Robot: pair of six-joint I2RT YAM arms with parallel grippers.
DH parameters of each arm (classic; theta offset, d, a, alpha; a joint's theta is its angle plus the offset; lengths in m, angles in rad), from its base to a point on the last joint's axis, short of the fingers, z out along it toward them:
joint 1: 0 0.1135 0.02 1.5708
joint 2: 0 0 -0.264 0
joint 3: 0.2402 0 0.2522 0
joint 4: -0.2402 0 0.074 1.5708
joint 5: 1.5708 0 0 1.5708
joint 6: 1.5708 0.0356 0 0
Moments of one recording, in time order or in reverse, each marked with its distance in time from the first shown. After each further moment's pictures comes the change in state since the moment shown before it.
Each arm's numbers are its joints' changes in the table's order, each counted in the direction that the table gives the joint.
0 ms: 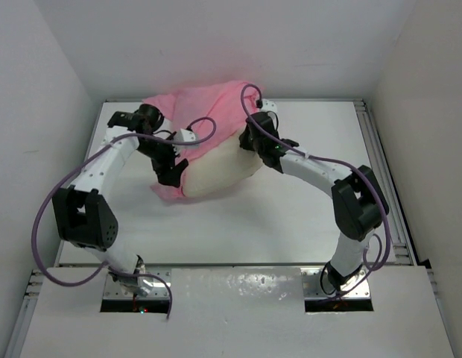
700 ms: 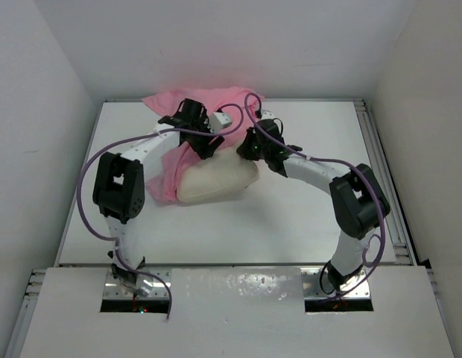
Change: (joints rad) left arm -0.202 -0.295 0.063 0.729 -0.334 -0.408; right arm -0.036 -0.016 -0.117 0.068 -0.301 -0.018
